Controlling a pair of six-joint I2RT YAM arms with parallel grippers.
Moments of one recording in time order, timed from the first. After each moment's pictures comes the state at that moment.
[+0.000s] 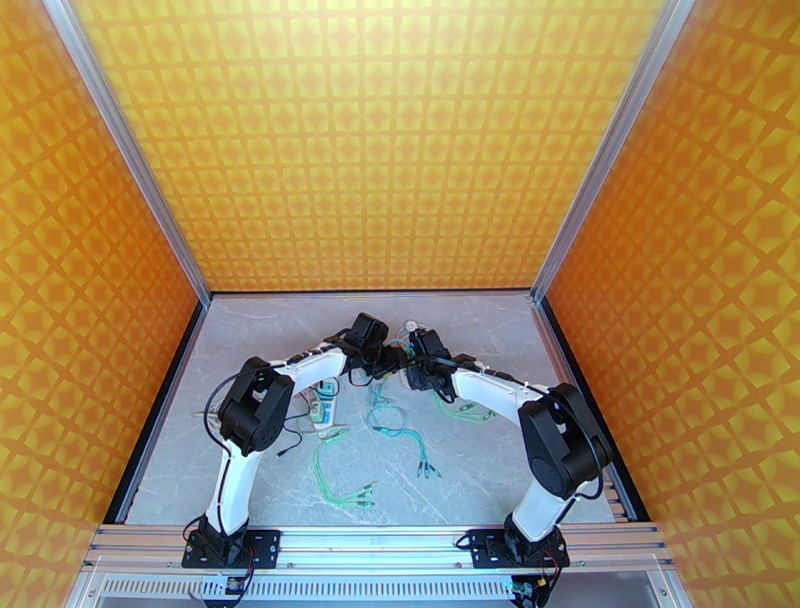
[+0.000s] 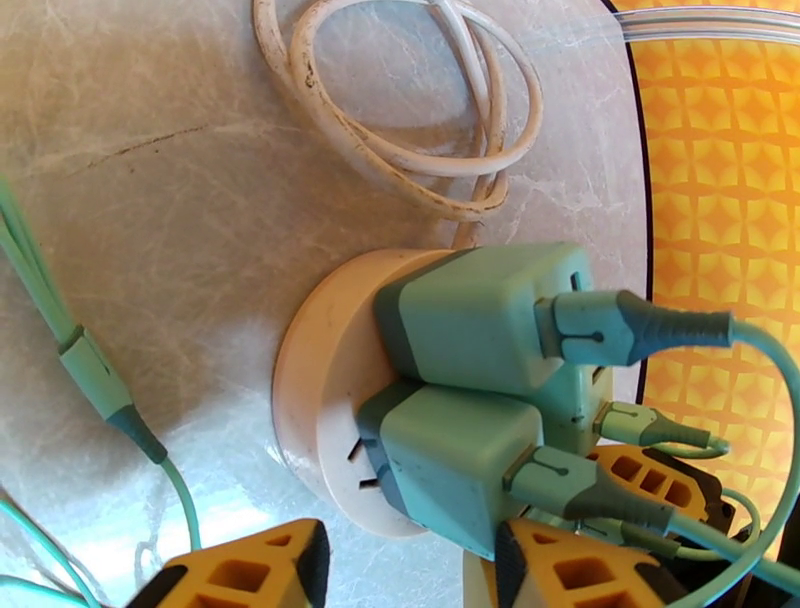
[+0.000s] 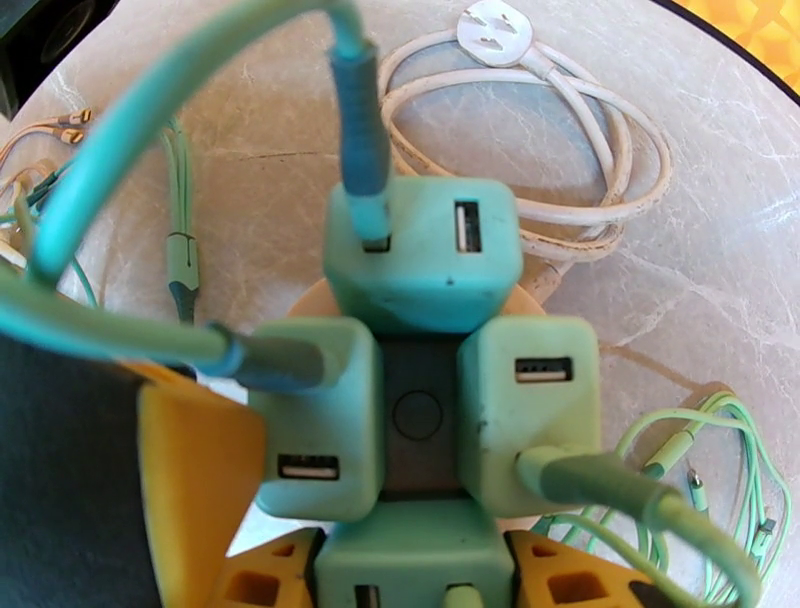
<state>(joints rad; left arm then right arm) -0.61 2.18 1.62 -0.29 0.45 -0.82 0.48 1.73 1.10 -0.36 0.17 0.18</state>
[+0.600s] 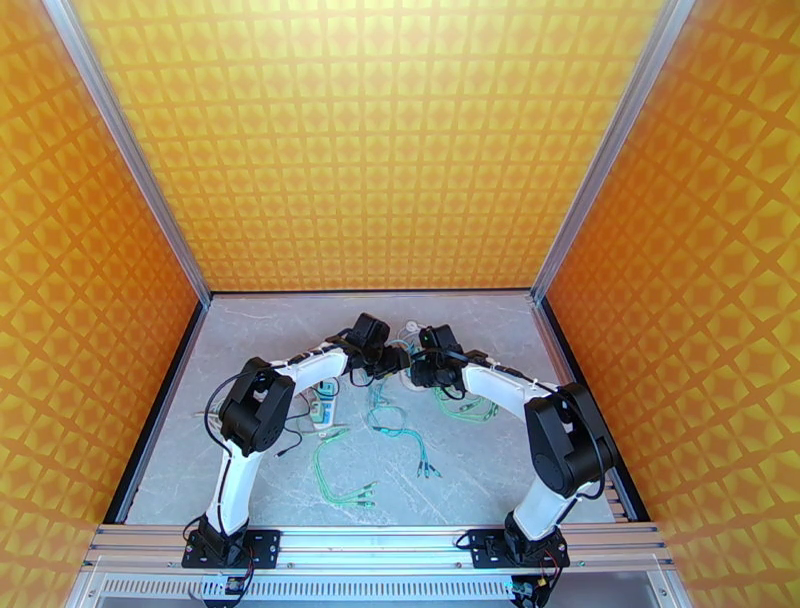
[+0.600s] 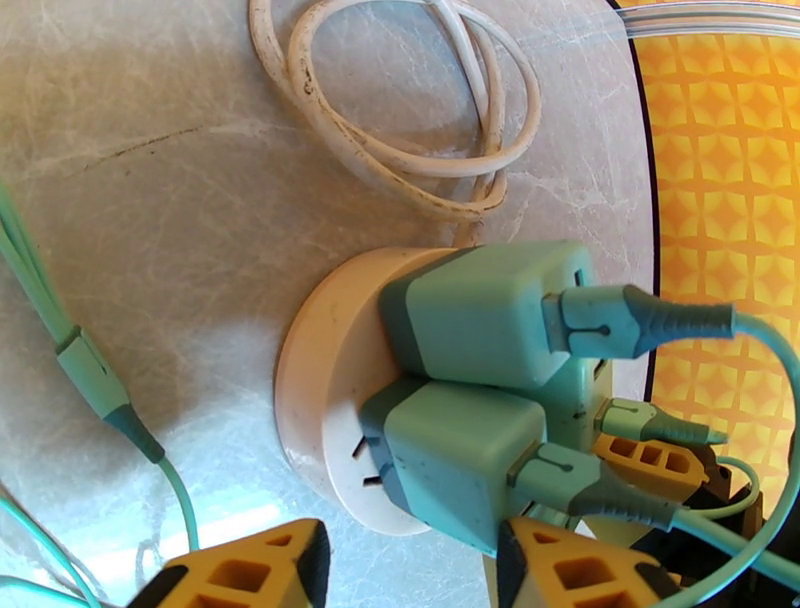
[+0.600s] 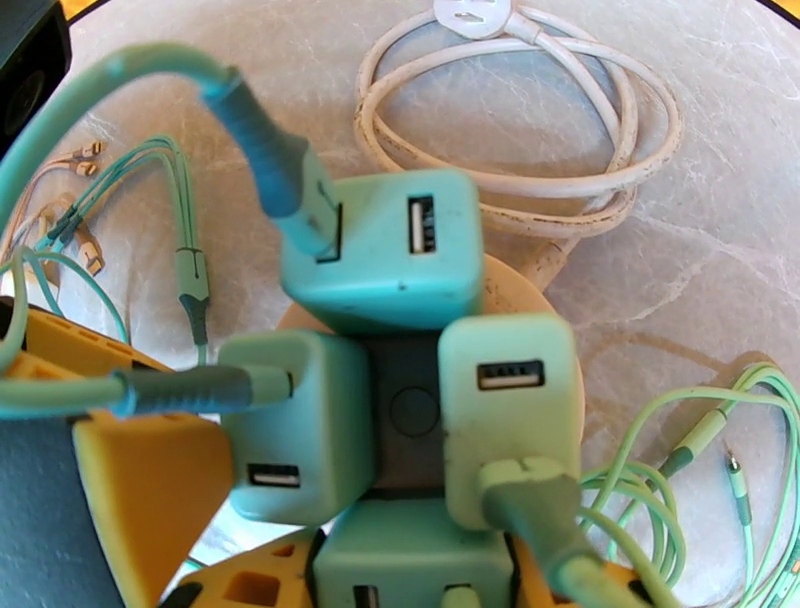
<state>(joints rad) -0.62 2.18 1.62 -0.30 0.44 -0.81 0.41 1.73 1.10 -0.38 0.03 0.23</state>
